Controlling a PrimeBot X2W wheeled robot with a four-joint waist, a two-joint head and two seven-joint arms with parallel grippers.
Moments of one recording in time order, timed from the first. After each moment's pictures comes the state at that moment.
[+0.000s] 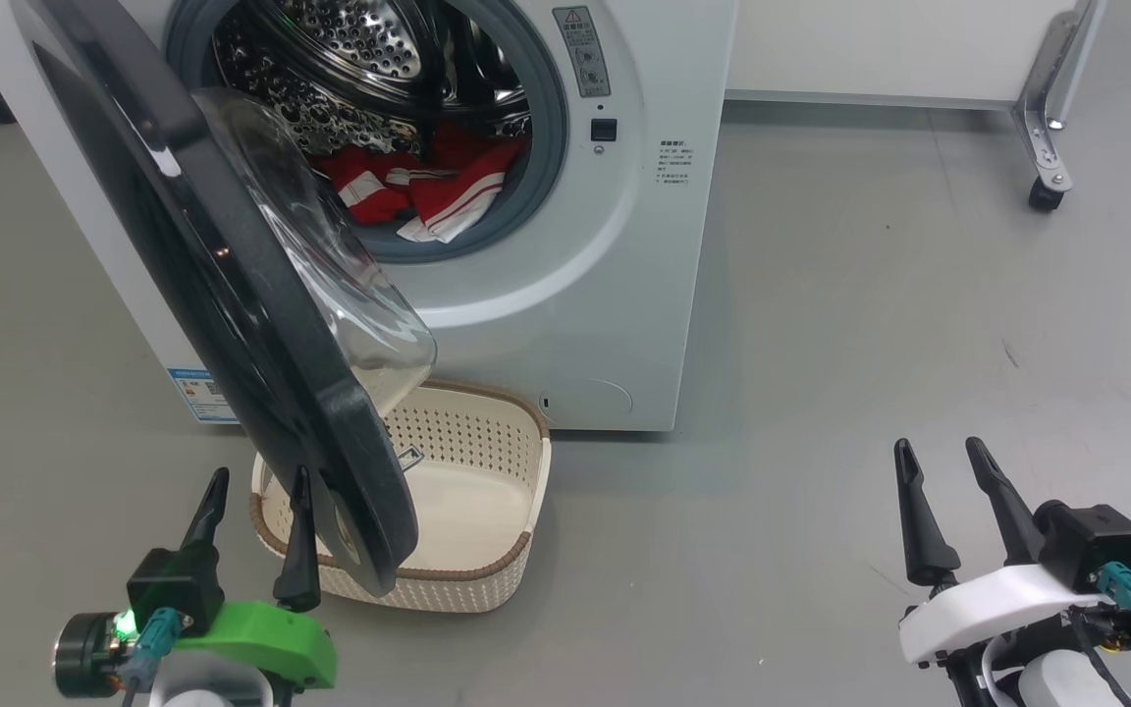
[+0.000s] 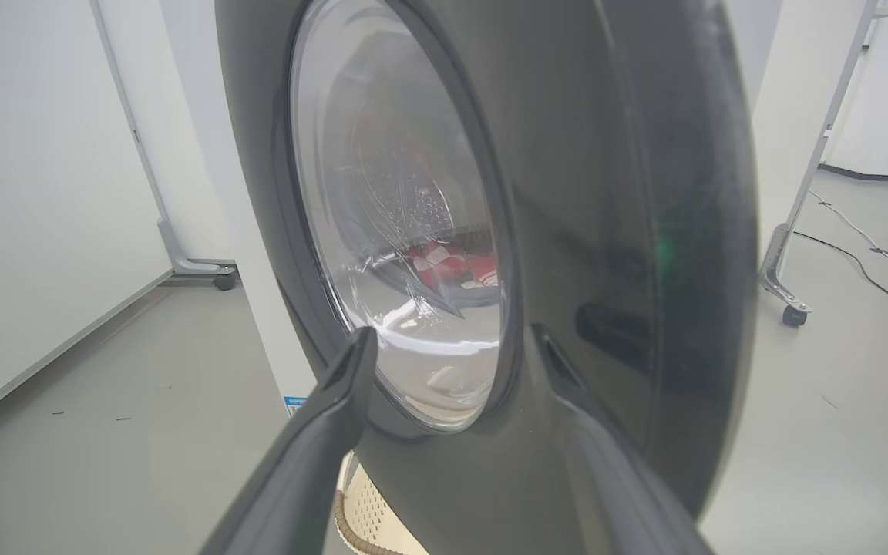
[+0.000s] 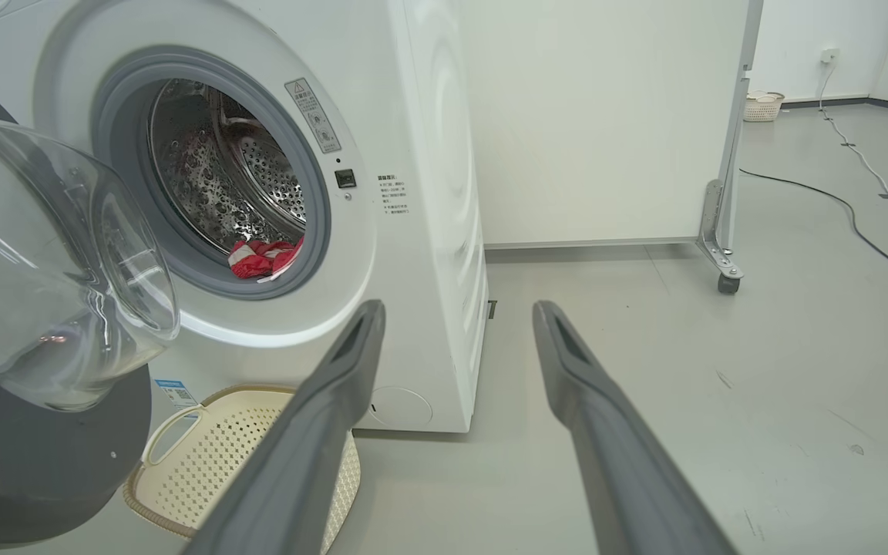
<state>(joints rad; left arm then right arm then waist) -0.09 0.09 -0.21 0.29 -0.35 0.10 -0.25 -0.01 -0.29 0.38 0.13 0.62 -0.13 -0.25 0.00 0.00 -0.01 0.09</state>
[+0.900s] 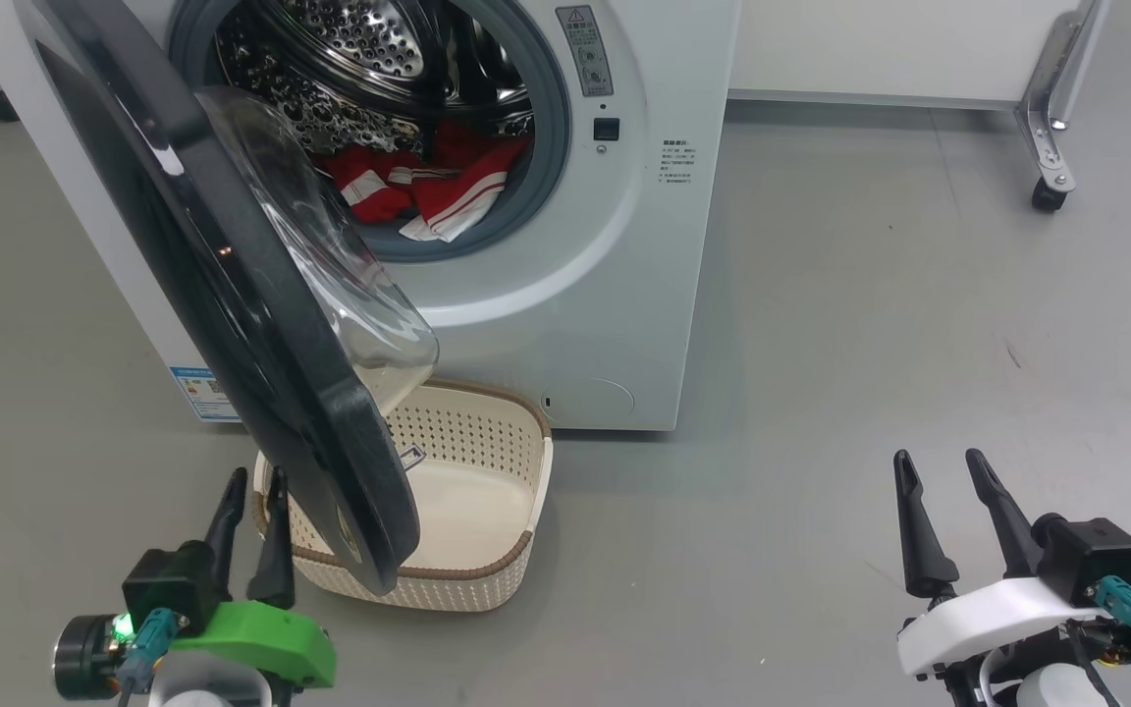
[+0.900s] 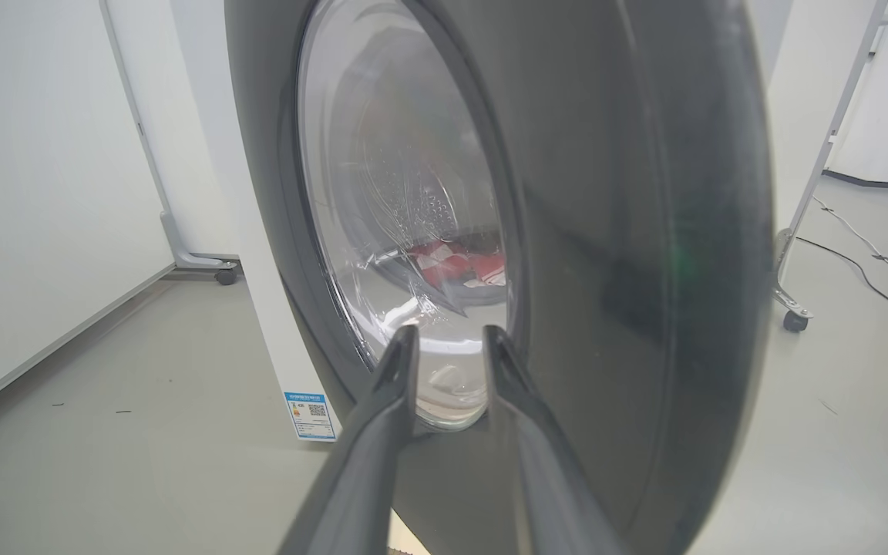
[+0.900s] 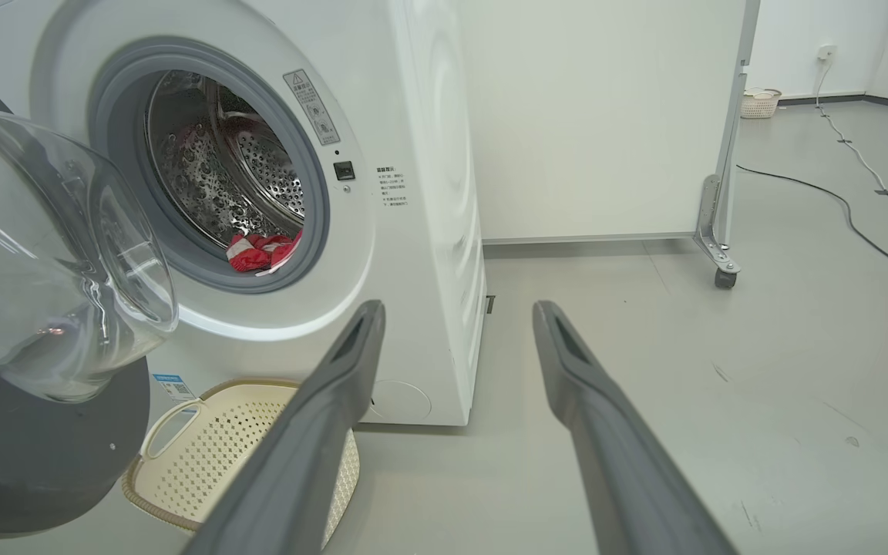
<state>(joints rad) -0.09 0.08 -0.20 0.29 -0.35 0.09 -0.25 0.02 -0.28 0.36 0.12 0.60 -0.13 -0.25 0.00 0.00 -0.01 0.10</state>
